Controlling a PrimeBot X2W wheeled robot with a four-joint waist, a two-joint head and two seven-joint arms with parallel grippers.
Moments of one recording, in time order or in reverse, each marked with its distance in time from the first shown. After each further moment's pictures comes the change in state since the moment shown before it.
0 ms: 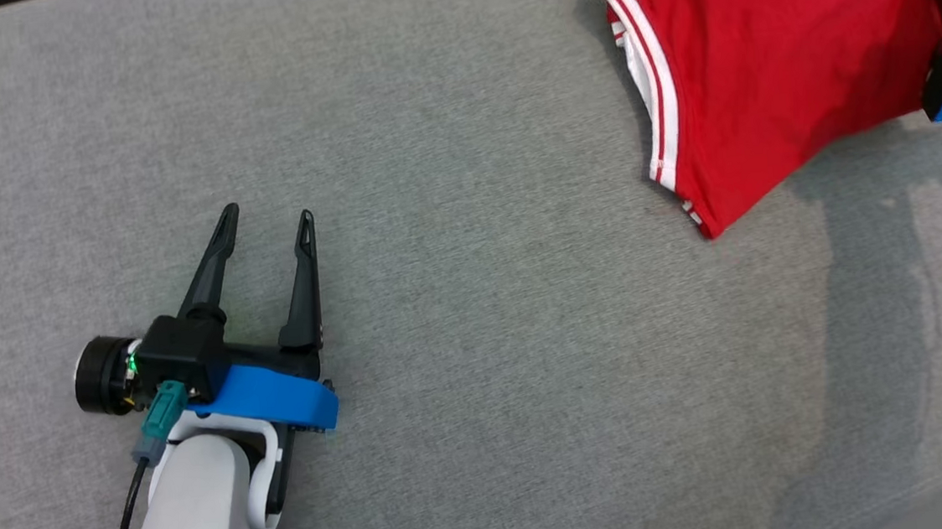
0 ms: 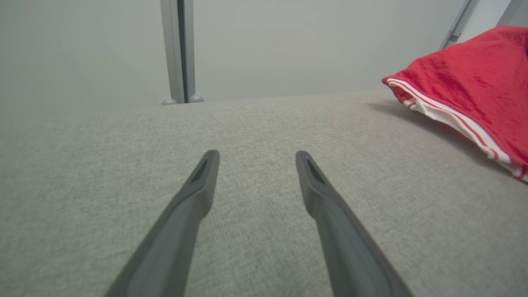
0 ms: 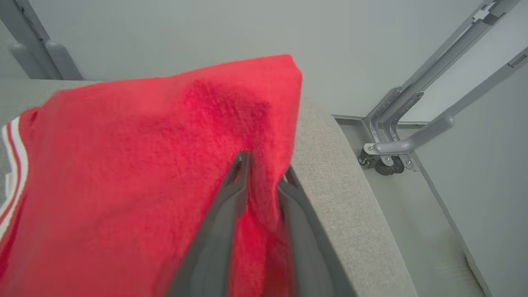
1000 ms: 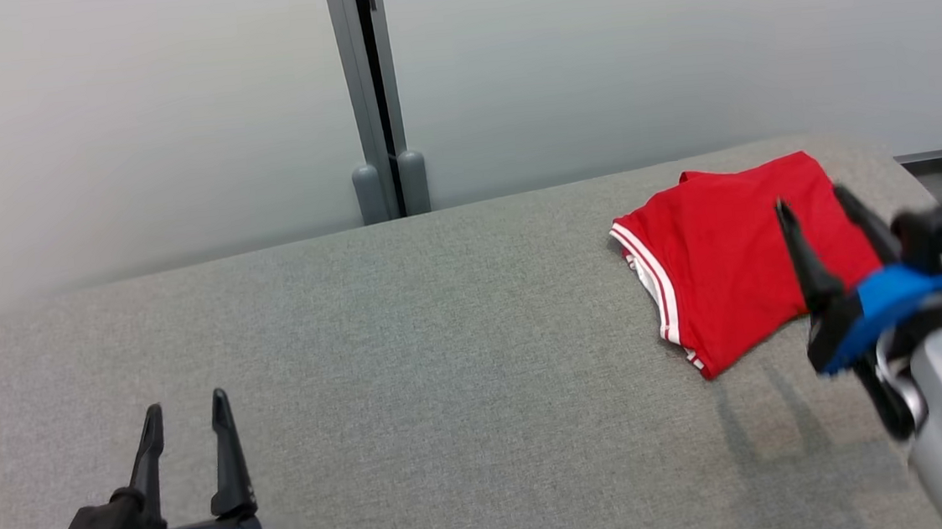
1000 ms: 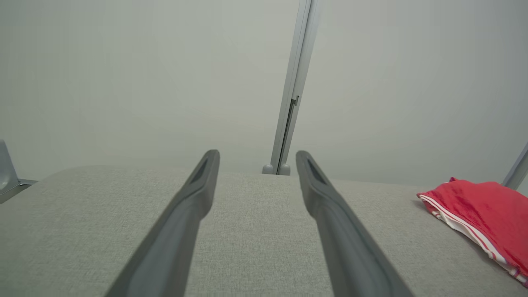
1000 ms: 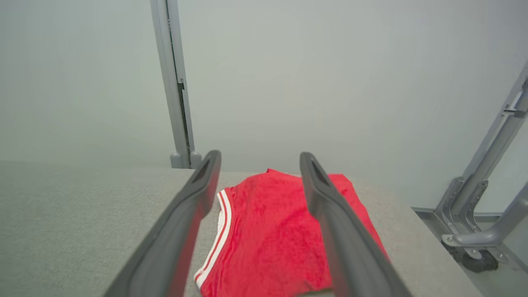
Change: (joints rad) left arm 0.328 -0.021 0.177 -0.050 -0.128 0.038 -0.021; right arm 0.507 0.152 -0.164 -0.246 -0.186 0.000 -0.225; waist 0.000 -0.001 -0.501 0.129
